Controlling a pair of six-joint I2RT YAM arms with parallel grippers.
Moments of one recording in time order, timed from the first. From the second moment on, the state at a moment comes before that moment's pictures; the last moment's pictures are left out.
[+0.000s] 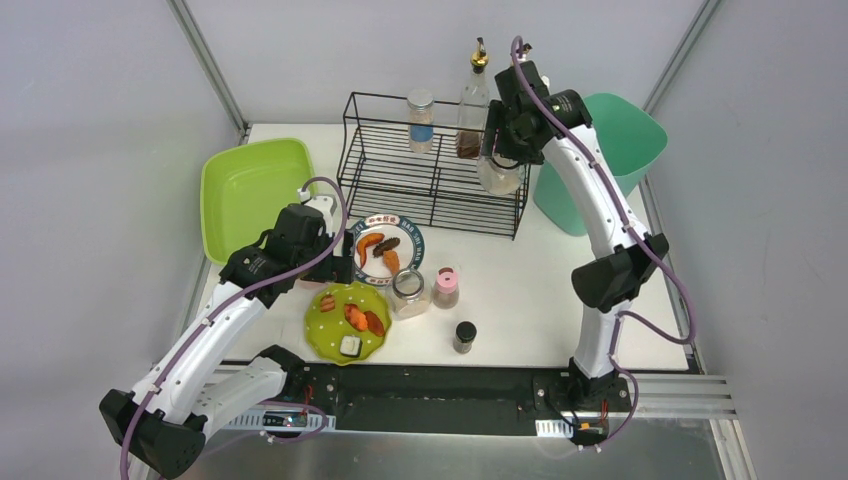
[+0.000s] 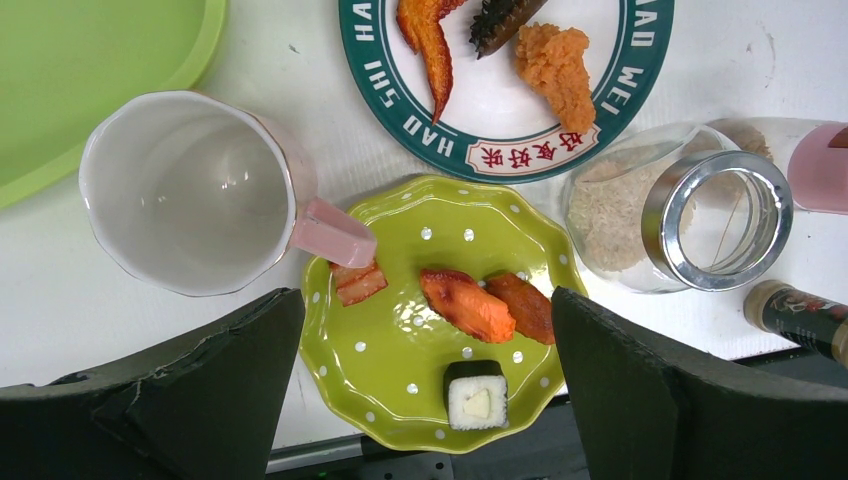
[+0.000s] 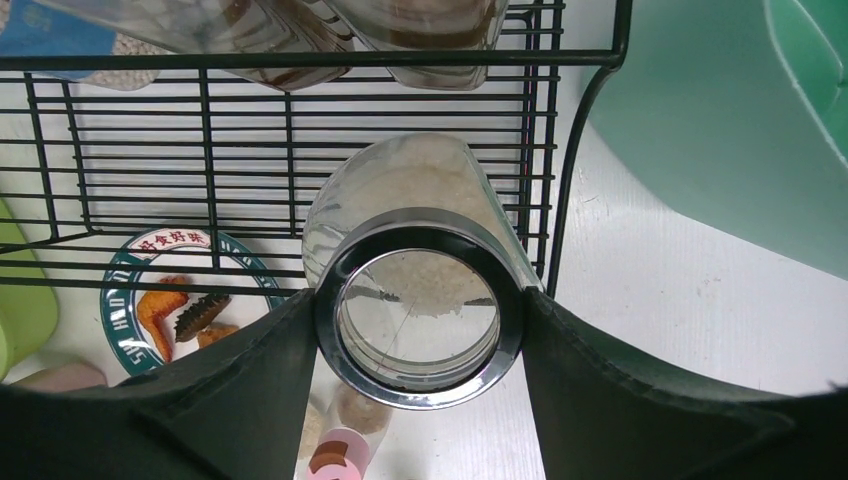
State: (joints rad) left arm -0.47 0.89 0.92 -0.87 -0.14 -0.30; right arm 0.48 1.92 2.28 -1.30 0.30 0.51
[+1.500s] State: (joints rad) left arm -0.47 0.90 0.92 -0.87 -0.14 -0.30; right arm 0.62 1.80 2.13 -1.26 0.39 0.51
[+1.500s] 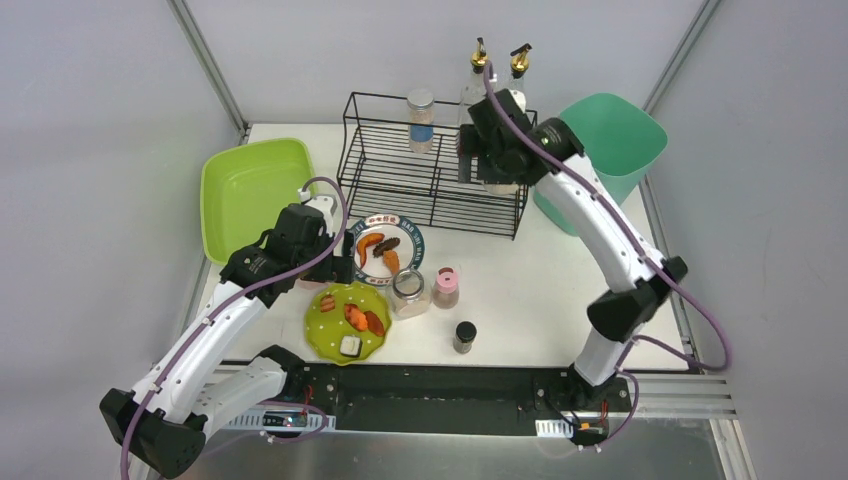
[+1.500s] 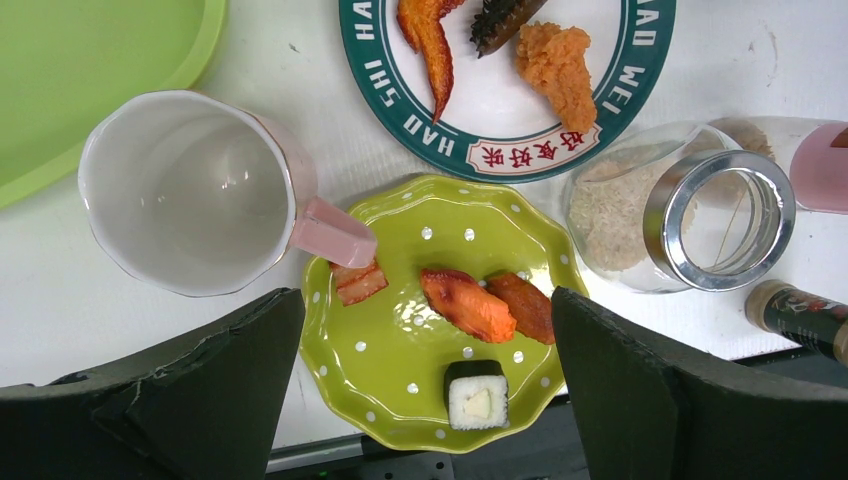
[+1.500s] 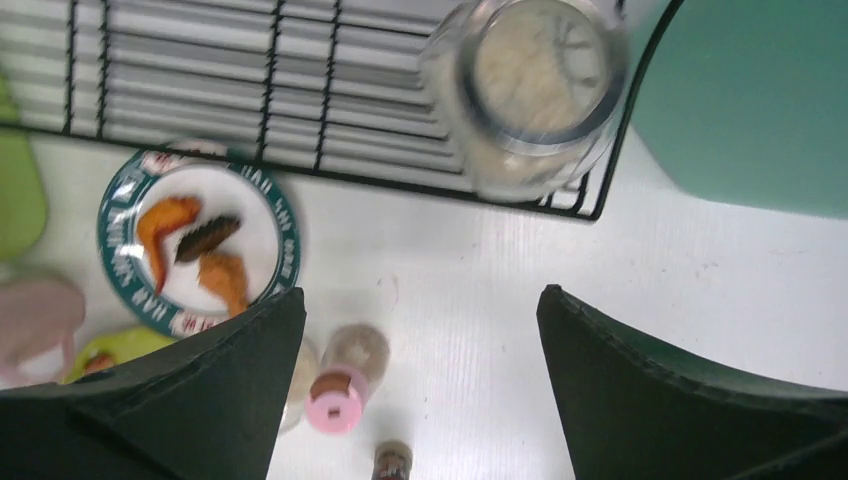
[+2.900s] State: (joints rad) left arm -0.47 0.62 0.89 -0.87 -0.45 -0.33; right arm 1.14 1.90 1.70 -1.02 0.26 0.67
